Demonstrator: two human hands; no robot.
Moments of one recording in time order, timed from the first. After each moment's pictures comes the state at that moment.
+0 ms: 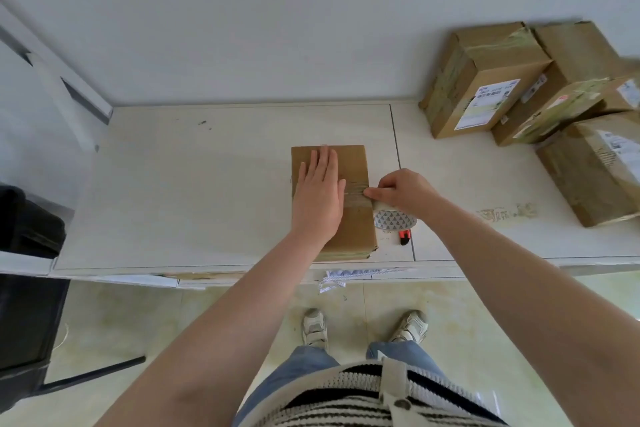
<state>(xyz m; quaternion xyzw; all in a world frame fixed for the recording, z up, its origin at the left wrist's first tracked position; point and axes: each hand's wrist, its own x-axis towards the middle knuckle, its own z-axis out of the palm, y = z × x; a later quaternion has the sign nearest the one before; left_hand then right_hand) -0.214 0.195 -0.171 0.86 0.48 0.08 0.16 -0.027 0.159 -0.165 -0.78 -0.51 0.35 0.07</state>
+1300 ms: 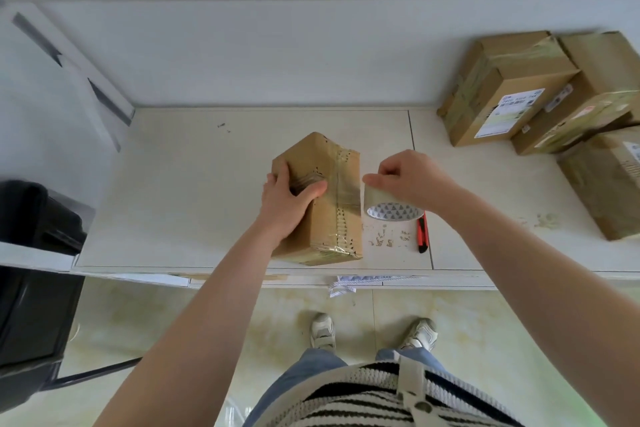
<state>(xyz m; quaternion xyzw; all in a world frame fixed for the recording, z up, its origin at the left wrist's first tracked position) -0.291 0.227 -0.147 0.60 0.59 0.14 0.52 -0.066 0.174 -0.098 -0.75 -0.57 0.31 0.13</state>
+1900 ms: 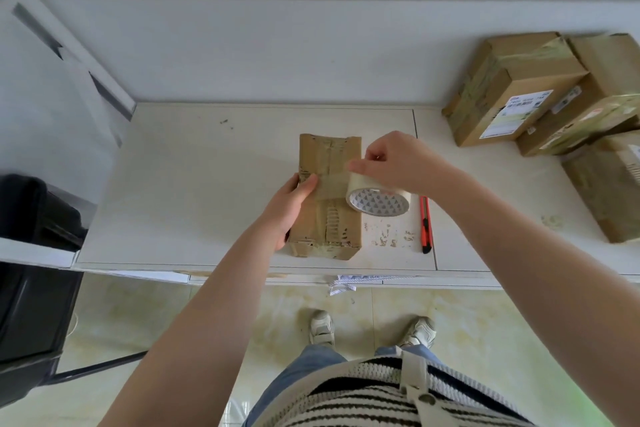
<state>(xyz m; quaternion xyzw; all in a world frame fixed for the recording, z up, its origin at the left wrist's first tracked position) -0.295 0.229 -0.157 0.39 0.51 0.19 0.74 -0.090 0.200 -0.071 -0.73 -0.61 0.29 0.10</state>
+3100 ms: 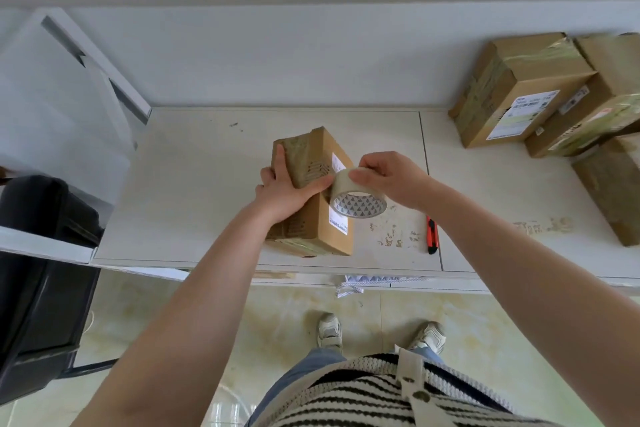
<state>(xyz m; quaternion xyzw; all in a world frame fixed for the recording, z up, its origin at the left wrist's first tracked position) -0.308 0.250 -0.136 0.64 0.64 0.00 0.42 -0.091 0.189 -0.105 -0.66 -0.60 0.41 0.21</state>
